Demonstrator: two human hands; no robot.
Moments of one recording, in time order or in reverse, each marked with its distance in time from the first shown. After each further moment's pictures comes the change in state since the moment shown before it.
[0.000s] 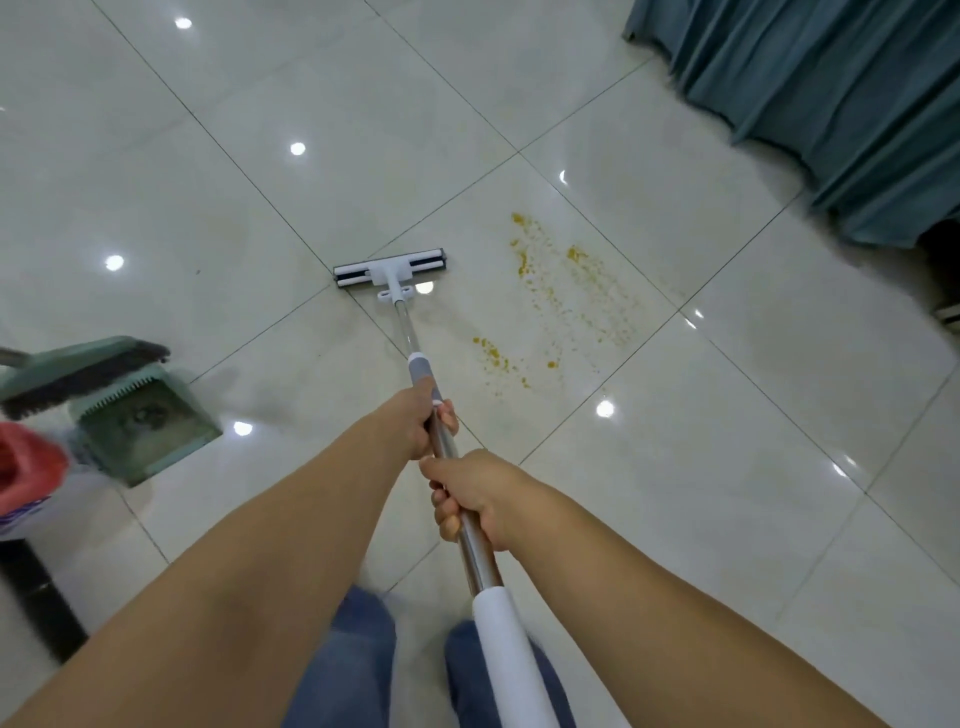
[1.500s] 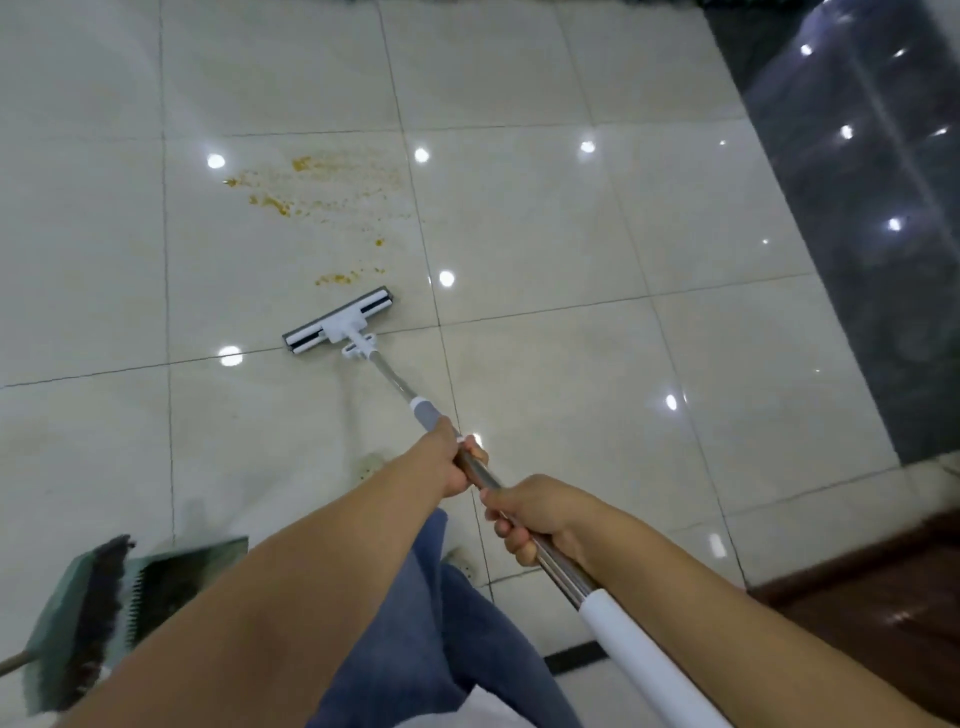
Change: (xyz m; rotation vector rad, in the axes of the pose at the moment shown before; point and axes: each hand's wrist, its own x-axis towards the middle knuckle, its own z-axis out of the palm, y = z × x) left_hand -0.135 -0.139 -0.279 0.889 -0.139 -0.336; right_hand -0.088 0.282 0.298 0.749 0.284 0.007
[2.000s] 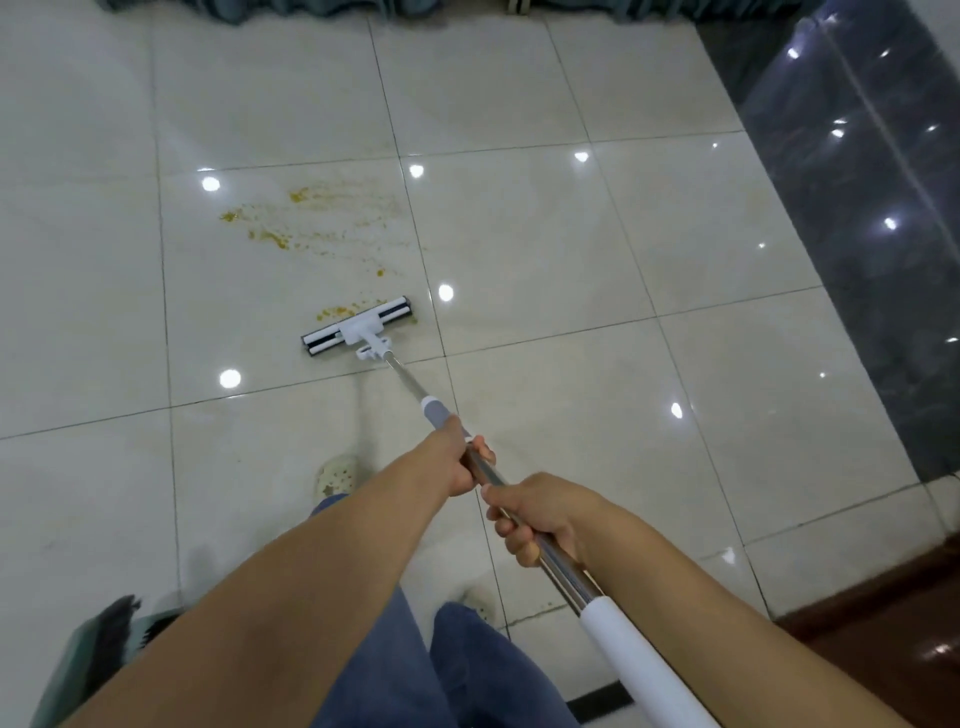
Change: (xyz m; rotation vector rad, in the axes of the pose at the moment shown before) left_hand 0.001 0.095 0.031 0.112 -0.014 0.043; right_hand 0.024 -0.096 -0.002 0.103 -0.034 0.024
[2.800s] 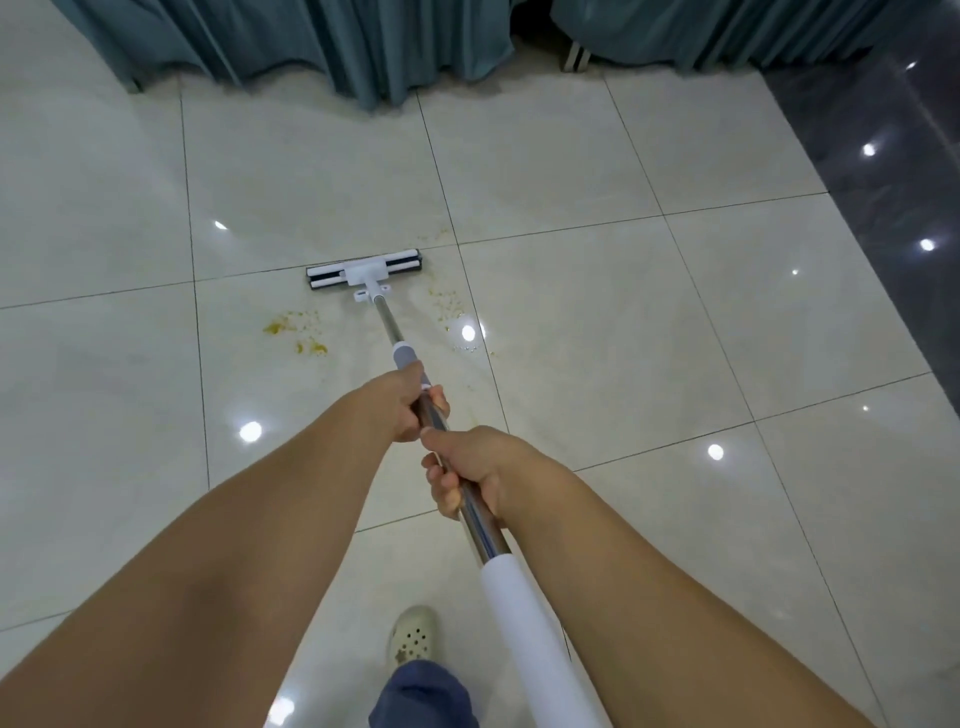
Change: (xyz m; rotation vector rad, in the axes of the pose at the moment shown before) left_hand 0.121 0.508 -0.047 0.112 0.015 0.089; right_hand 0.142 -0.459 0.151 0.254 -0.075 -0.089
